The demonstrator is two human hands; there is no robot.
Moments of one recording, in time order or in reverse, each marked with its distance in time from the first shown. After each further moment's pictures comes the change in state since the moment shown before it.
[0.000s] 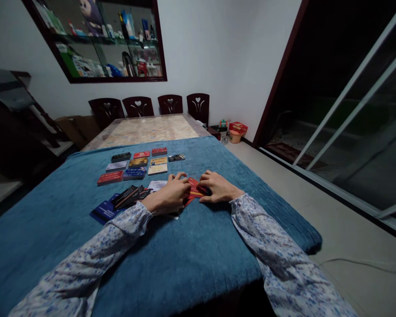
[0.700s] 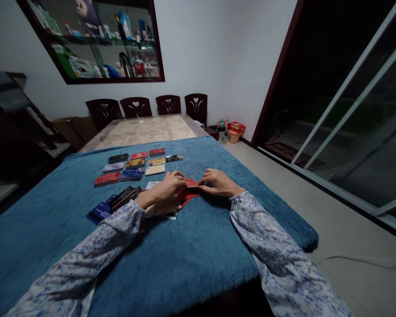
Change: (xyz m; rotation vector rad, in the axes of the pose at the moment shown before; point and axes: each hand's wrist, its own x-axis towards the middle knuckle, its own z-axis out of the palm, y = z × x) left_hand 0.006 -0.024 0.007 -0.097 0.137 0.087; right_hand -0.004 0.012 -0.003 0.089 0.170 -0.024
